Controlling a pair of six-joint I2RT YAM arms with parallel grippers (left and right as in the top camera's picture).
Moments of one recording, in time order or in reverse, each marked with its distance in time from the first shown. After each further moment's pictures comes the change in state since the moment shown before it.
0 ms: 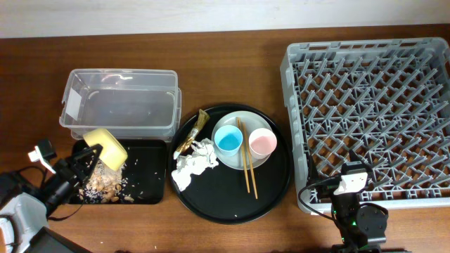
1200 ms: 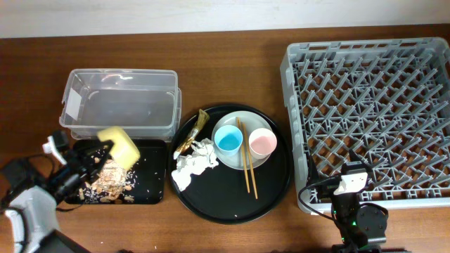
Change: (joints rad) left arm -0.116 -0.030 -0.003 0.071 -0.048 -0.245; right arm 0.000 0.000 0.000 0.000 0.000 0.001
